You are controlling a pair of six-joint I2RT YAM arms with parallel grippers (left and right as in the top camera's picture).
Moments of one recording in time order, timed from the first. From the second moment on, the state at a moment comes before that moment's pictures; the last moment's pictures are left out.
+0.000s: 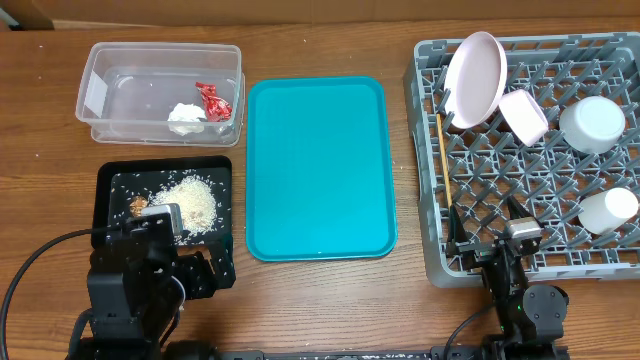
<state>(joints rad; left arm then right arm) -0.01 0.57 0.92 -1.10 0.15 -0.26 0.05 0.01 0.02 -0.03 -0.12 0.01</state>
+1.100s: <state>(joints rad) -0.01 0.33 0.66 -0.87 0.06 -0.24 0.05 0.01 0.02 -0.03 -0.12 0.01</state>
